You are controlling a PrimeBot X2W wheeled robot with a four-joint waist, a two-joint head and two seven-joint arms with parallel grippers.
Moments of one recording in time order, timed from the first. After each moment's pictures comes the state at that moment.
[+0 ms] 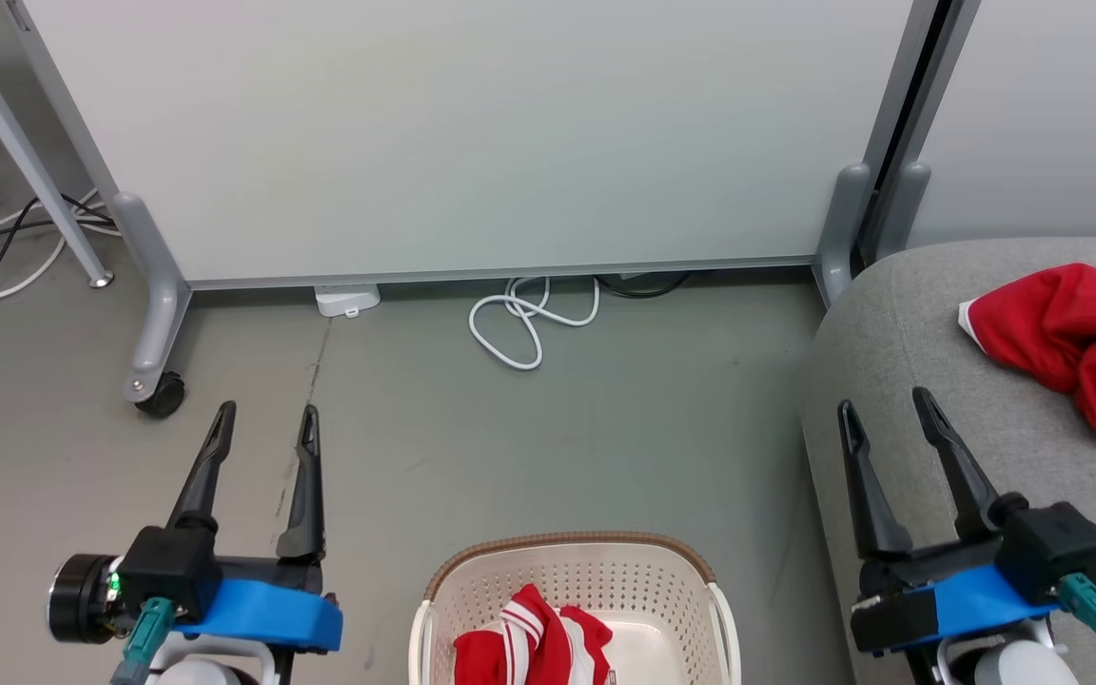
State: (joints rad) left arm -0.10 0.21 -0.22 0.16 -0.23 0.04 -0.26; right arm -0.09 -0.06 0.03 0.13 0.11 0.13 -0.26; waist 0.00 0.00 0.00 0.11
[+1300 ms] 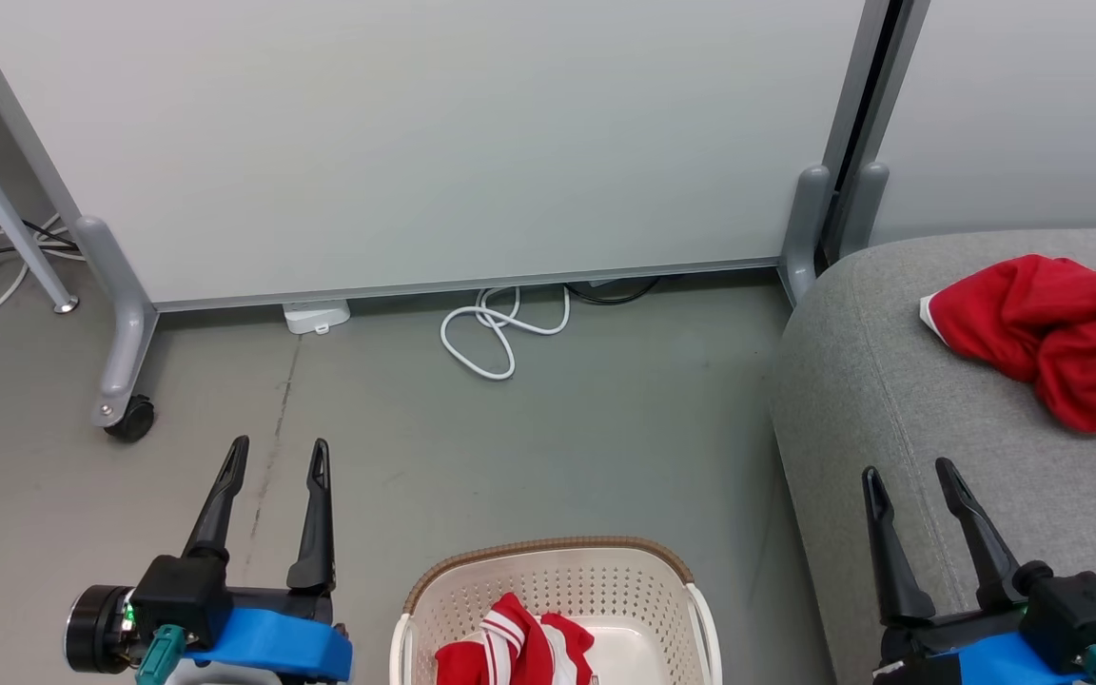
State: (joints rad) left arm -0.03 0.12 -0.11 0.19 -0.14 -0.06 -0.26; right arm 0.05 -0.05 0.00 0.08 0.13 0.13 -0.26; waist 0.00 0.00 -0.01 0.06
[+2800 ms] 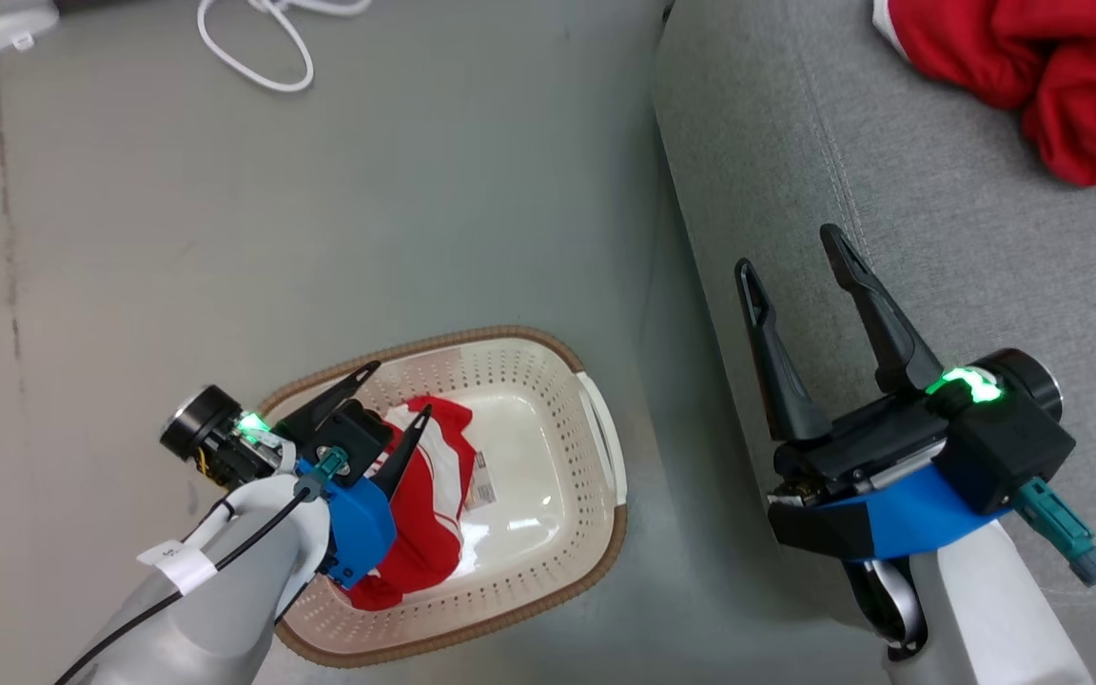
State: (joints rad) left arm -0.63 0.29 -0.78 0.86 -0.17 -0.13 -0.26; right arm -0.30 -0.05 0.20 0.01 0.09 0.13 -0.26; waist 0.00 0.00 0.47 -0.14
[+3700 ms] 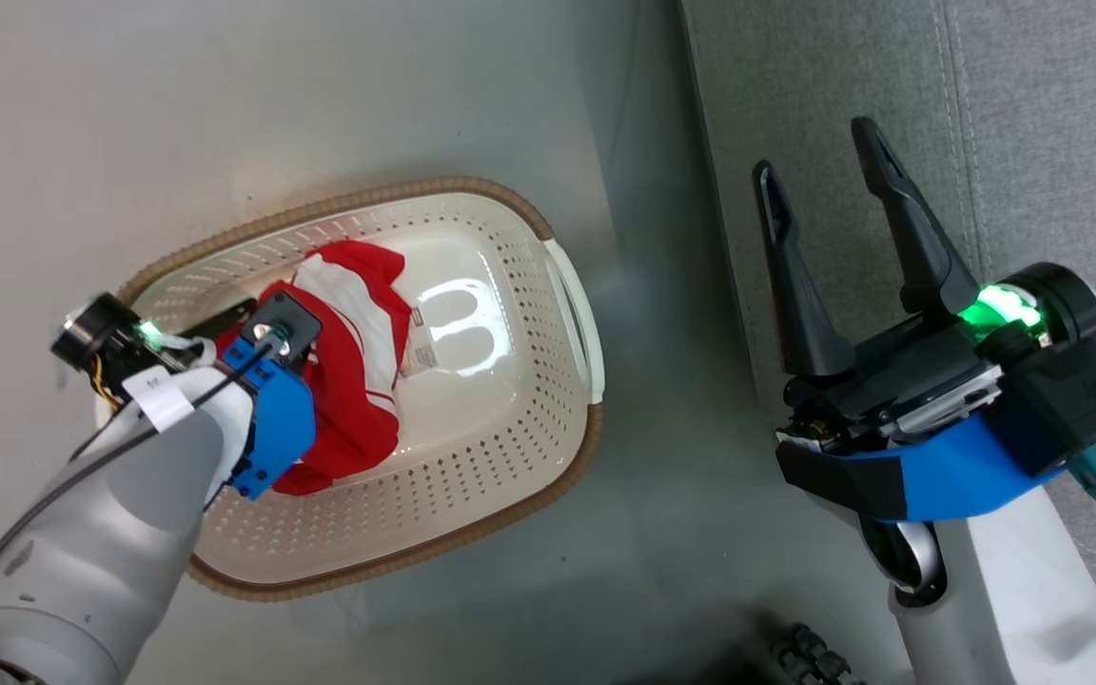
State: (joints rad) left arm -0.93 0.28 -1.09 1.23 -0.37 -0.13 -0.07; right arm -0.41 -0.05 0.20 -0.07 0.11 0.13 -0.26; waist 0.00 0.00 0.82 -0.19
